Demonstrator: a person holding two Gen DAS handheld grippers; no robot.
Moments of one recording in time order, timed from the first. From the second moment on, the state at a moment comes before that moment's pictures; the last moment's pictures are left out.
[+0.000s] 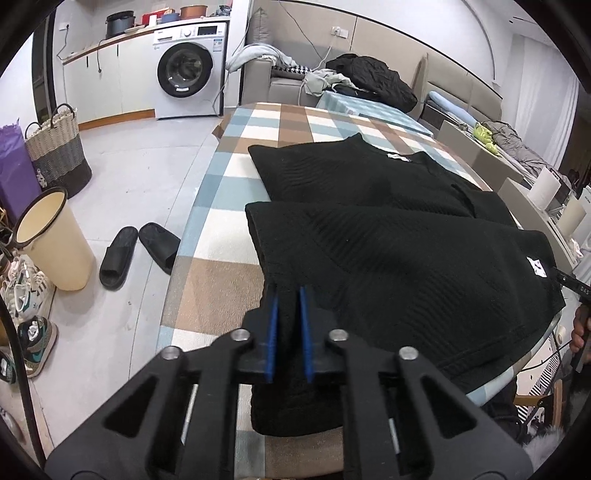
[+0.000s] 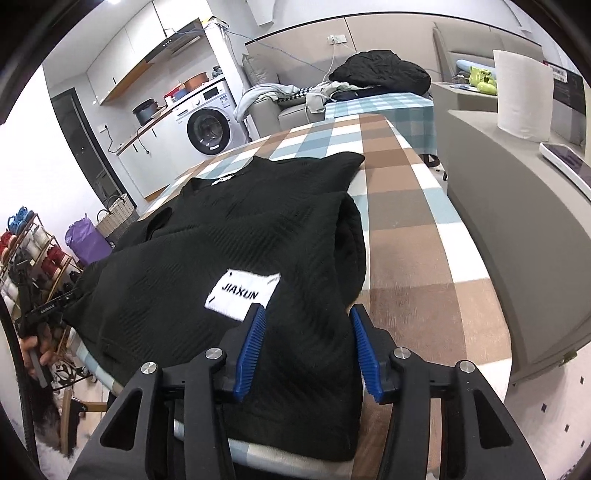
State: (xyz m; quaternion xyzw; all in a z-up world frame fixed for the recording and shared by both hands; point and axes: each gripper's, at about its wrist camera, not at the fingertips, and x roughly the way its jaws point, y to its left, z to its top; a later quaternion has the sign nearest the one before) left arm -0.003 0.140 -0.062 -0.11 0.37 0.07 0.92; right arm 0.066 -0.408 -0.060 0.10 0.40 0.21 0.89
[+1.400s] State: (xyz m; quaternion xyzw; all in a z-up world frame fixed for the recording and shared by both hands) left arm 0.057 0.180 -0.060 -0.20 0.38 0.10 0.90; right arm 0.106 -0.427 -0.038 0.21 0.39 0.18 0.88
